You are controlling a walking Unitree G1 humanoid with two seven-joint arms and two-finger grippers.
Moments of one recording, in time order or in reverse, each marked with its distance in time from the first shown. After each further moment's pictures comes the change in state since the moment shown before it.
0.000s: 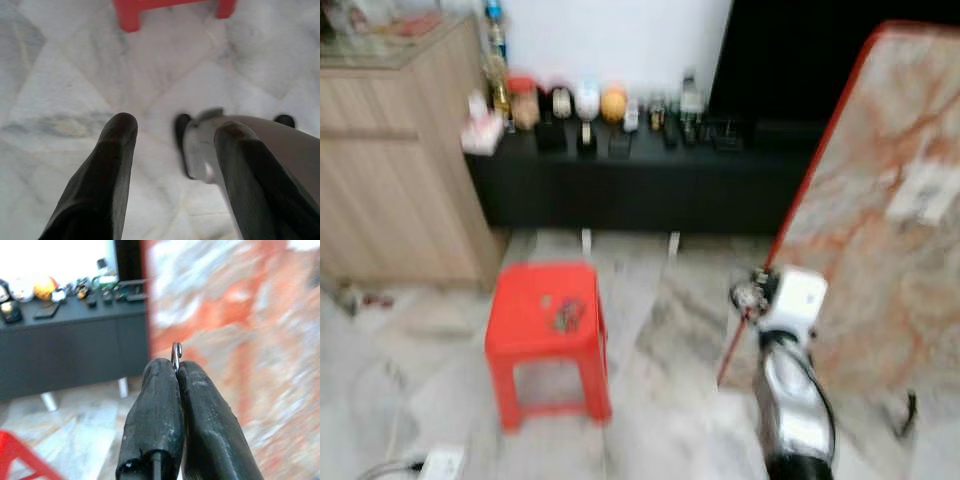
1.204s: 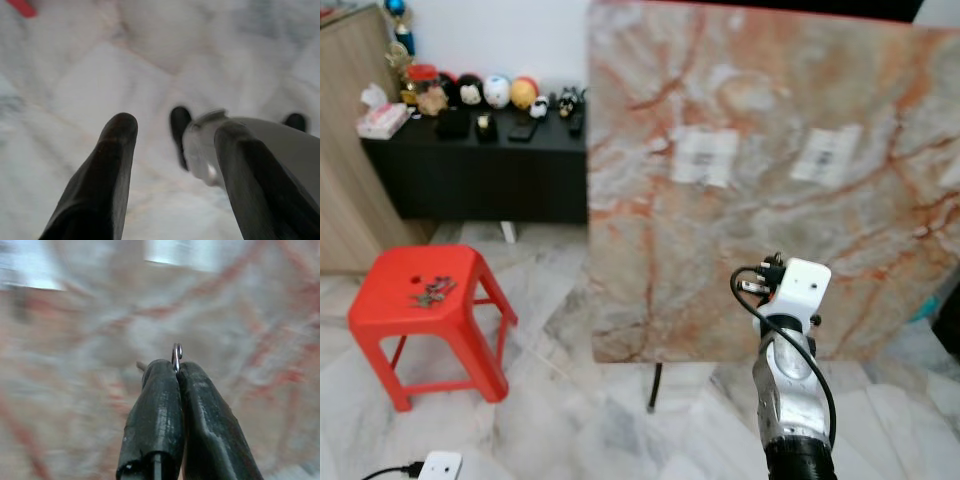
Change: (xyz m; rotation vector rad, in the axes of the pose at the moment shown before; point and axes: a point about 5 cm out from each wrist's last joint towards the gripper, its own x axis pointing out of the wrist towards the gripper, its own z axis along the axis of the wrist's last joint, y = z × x) left arm -0.001 0.004 -0.002 0.006 0.006 0.006; right arm 0.007 0.008 0.014 0.007 -0.055 0.001
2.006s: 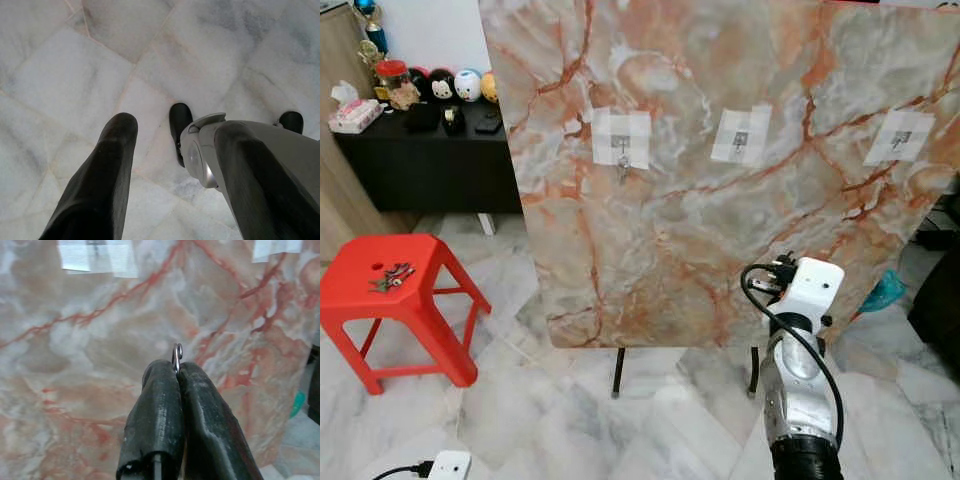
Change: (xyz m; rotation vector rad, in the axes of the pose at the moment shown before) left arm 0.000 0.001 0.001 -0.016 -0.003 0.000; right arm 0.003 0.004 0.005 0.006 -0.020 -0.003
